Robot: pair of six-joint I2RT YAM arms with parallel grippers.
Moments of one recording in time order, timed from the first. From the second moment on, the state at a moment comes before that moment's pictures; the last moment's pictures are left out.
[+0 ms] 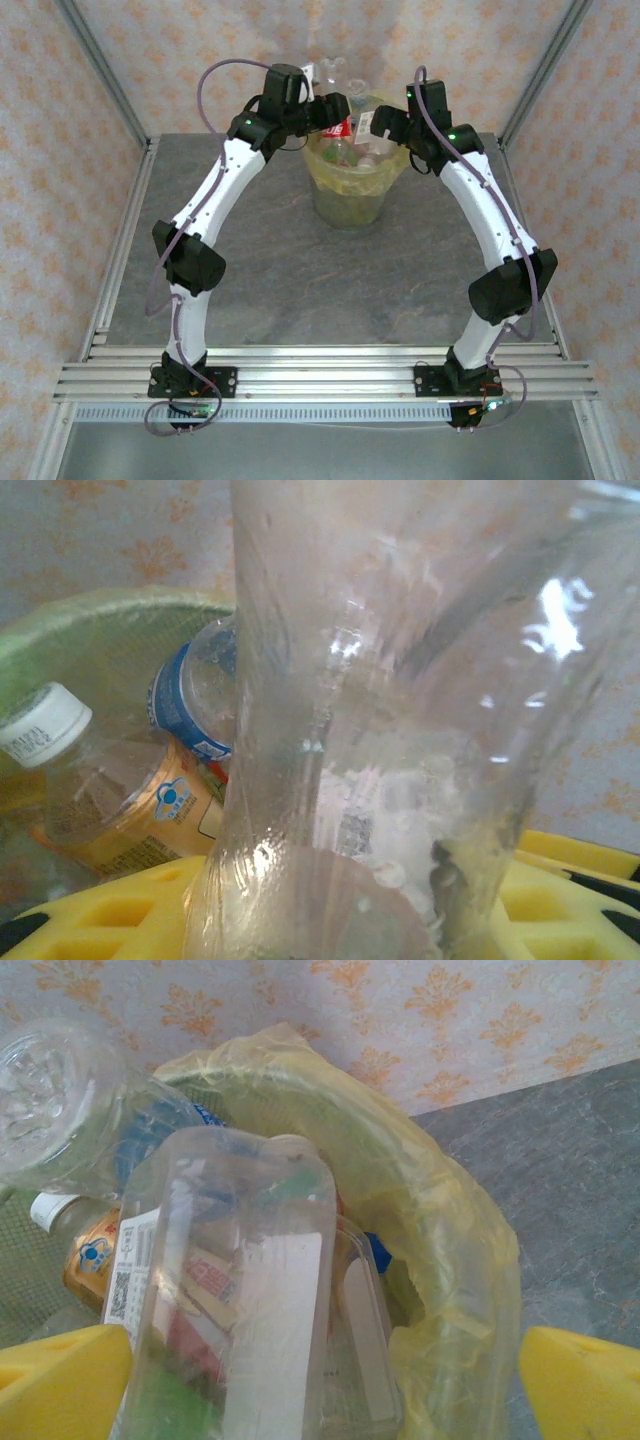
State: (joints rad) left arm -0.41 2.11 2.36 -0.67 0.27 -0.66; right arm 0.33 1.74 1.93 -0.79 0.16 0.47
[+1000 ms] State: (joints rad) left arm -0.38 2.19 2.54 -0.91 0.23 -0.76; right arm 0.33 1.74 1.93 -0.79 0.16 0.46
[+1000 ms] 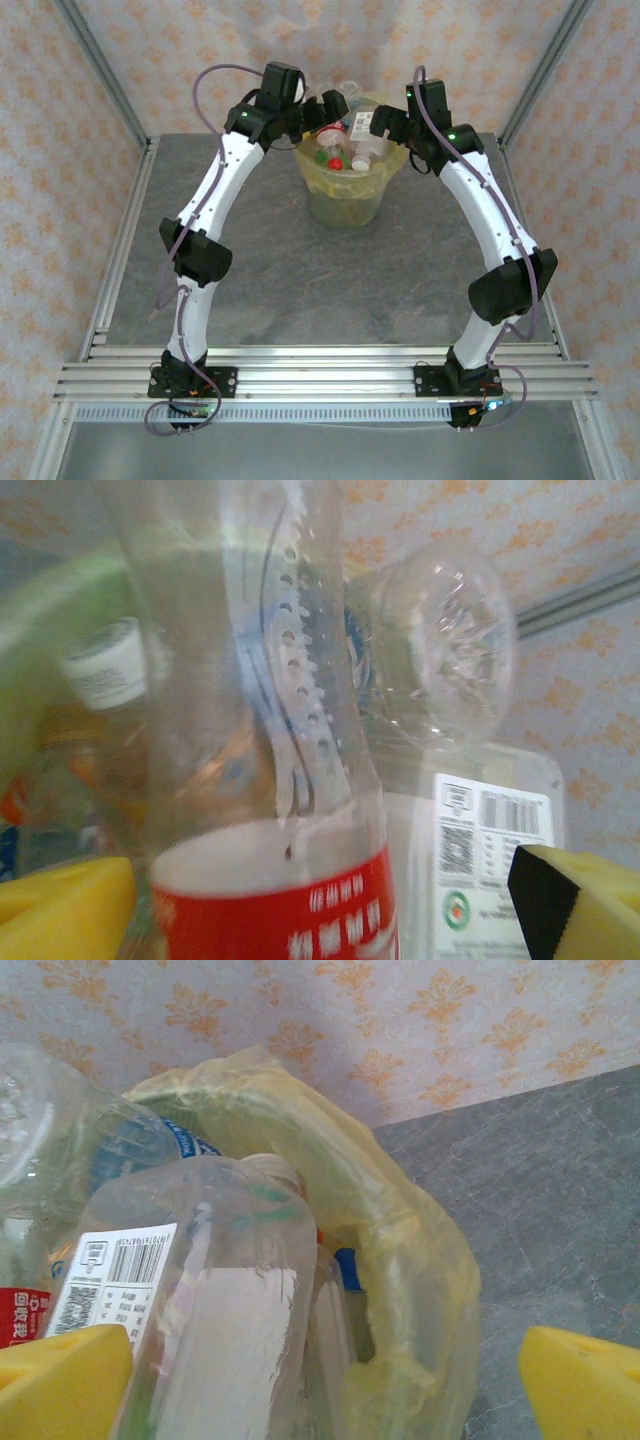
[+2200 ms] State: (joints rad) left arm -0.38 2.33 2.74 -0.84 0.03 -0.67; right arm 0.43 1.75 2.10 -0.87 0.18 0.44
